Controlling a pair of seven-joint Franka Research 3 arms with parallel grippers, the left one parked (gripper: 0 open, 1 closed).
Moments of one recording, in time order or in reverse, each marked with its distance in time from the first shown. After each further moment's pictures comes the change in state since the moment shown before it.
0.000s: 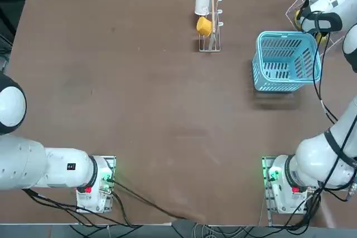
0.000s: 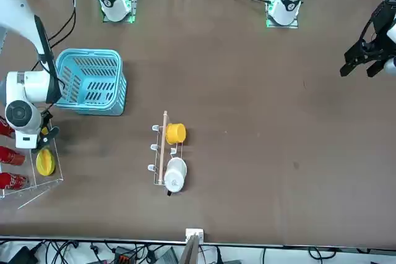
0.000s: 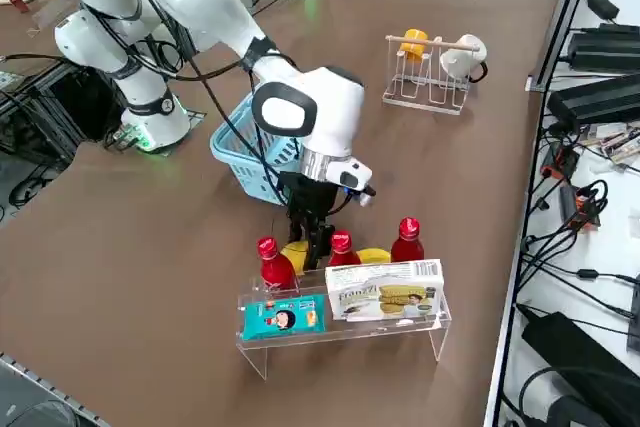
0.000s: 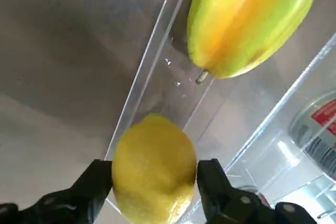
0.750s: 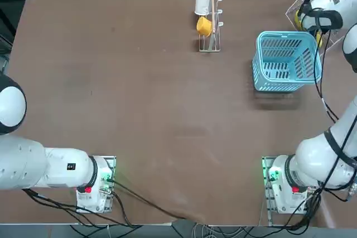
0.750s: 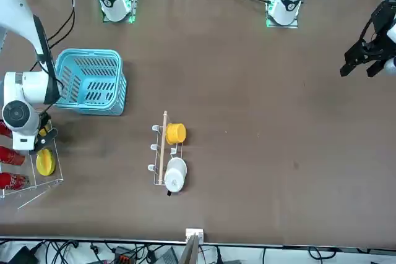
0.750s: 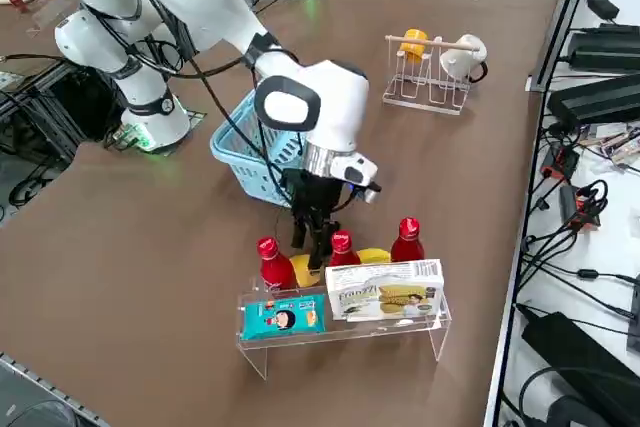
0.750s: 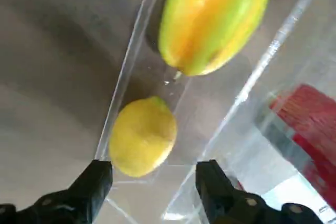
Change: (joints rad) arm 0.003 -0.007 0.013 0.062 0.032 -0.062 0.005
